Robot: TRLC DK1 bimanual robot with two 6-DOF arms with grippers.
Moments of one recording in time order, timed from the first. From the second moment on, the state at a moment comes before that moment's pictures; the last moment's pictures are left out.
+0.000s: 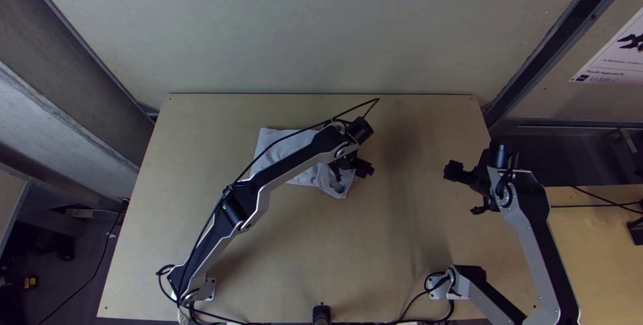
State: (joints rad) left arm -0.87 2.35 2.34 -1.03 0.01 -0.43; right arm -0.03 1.01 0.92 -0.82 0.12 0.25
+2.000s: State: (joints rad) left arm 0.02 0.66 1.05 -0.24 0.01 -0.02; right arm 0.14 0.32 0.91 -0.12 0.11 -0.12
